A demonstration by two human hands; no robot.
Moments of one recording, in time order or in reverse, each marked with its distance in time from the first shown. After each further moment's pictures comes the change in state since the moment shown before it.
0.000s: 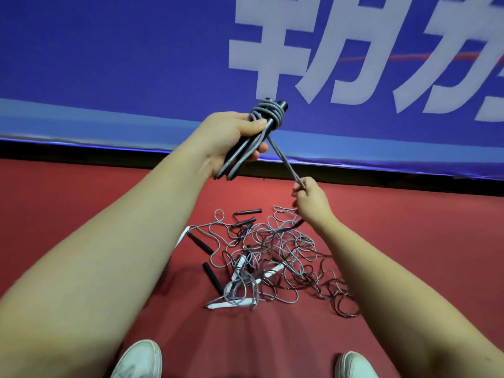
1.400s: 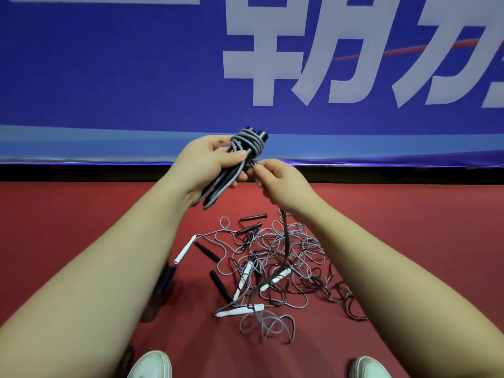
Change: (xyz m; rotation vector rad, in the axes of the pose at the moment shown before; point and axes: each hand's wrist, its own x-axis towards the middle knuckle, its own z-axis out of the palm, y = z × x) left_hand -0.021 -0.021 -0.006 0.146 0.046 0.051; right_hand -0.028 -0.075 0.003 0.013 -0.190 -0.317
